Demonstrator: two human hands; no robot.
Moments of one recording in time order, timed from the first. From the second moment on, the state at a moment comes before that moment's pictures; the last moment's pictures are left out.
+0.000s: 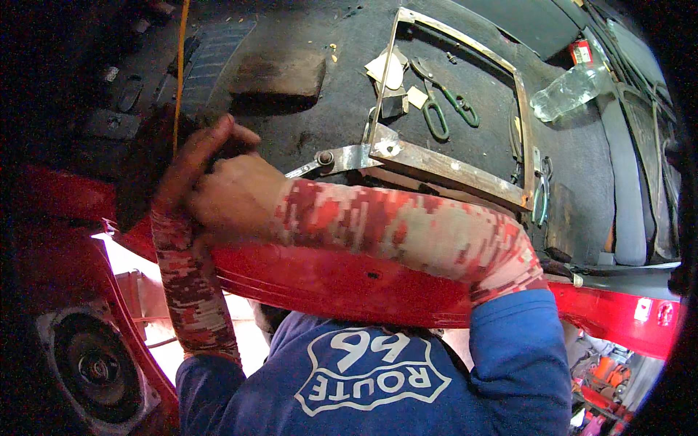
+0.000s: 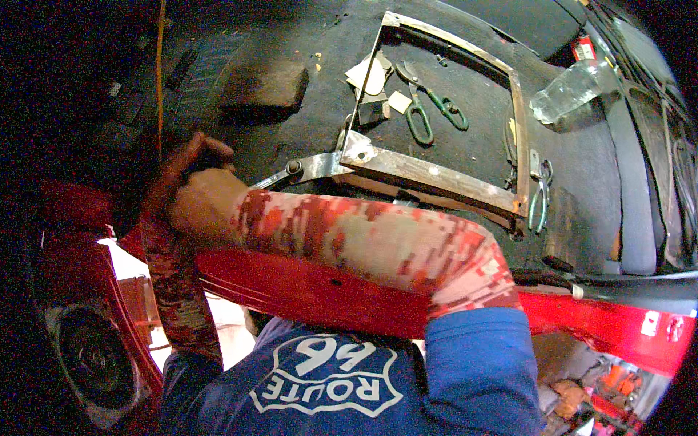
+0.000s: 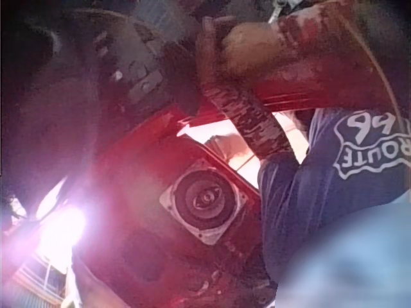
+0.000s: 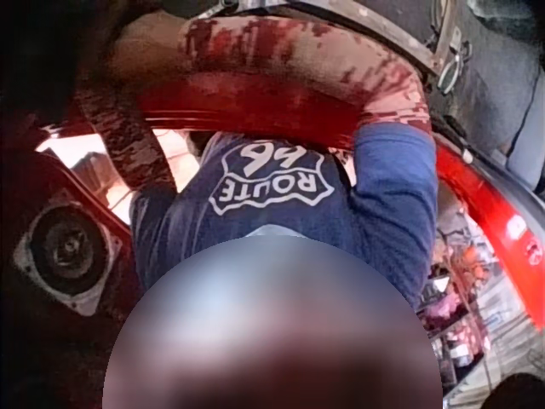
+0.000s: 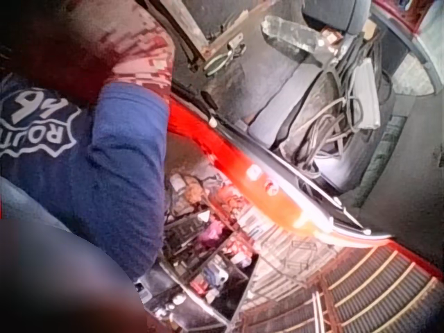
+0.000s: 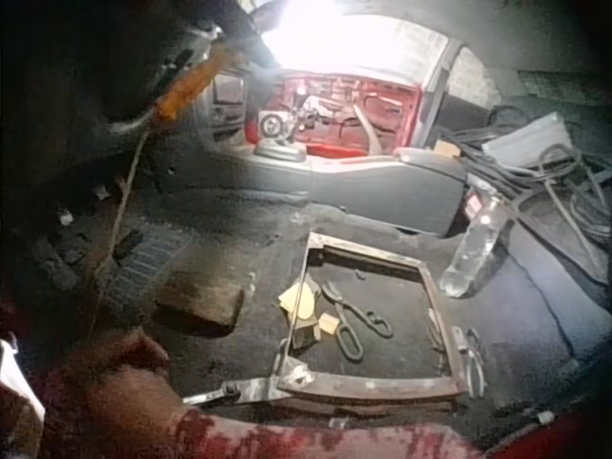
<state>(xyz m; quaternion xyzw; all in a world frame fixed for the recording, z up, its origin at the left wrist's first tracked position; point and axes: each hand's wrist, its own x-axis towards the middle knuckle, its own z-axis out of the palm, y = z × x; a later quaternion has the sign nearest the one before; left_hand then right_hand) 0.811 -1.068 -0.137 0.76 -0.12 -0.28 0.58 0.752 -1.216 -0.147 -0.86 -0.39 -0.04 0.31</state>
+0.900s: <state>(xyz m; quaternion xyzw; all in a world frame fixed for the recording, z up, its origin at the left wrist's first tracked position) 0.768 -1.122 -0.117 0.88 -0.35 -0.18 0.27 0.703 -1.433 -0.169 -0.99 -0.09 -0.09 0.10</state>
